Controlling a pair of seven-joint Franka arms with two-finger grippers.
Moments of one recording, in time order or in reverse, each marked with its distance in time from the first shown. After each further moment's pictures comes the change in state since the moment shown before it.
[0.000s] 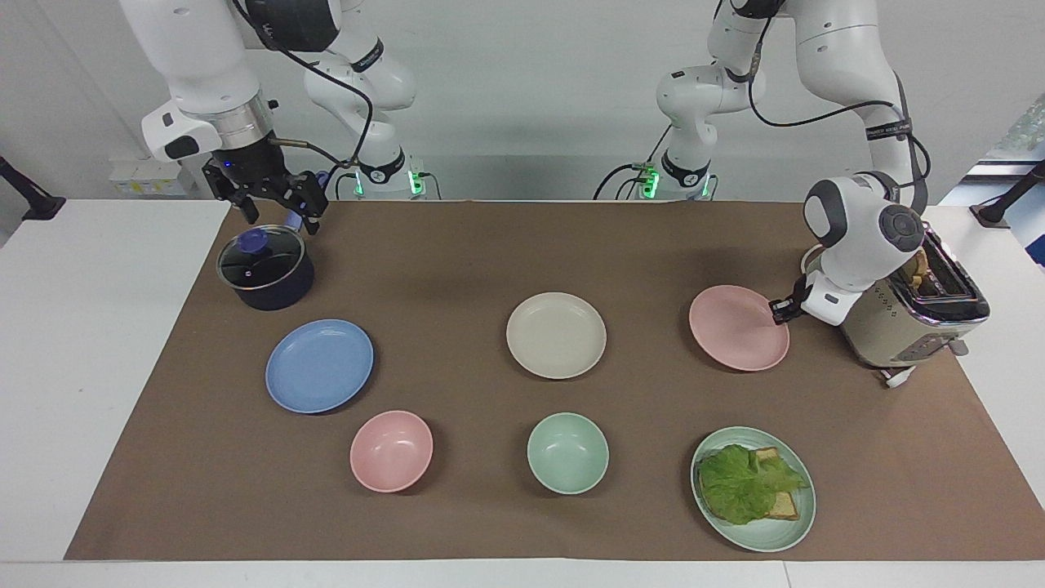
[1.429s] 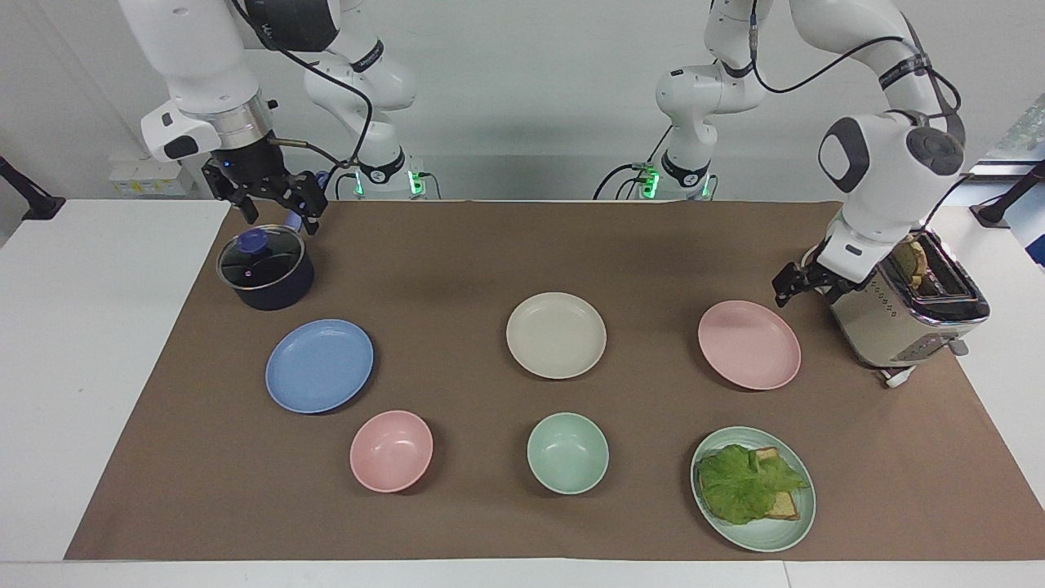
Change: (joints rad) left arm -0.058 -0.062 0.009 0.096 0.000 -0.005 0.081; right arm 0.001 0.000 0.000 0.000 0.000 0.000 0.000
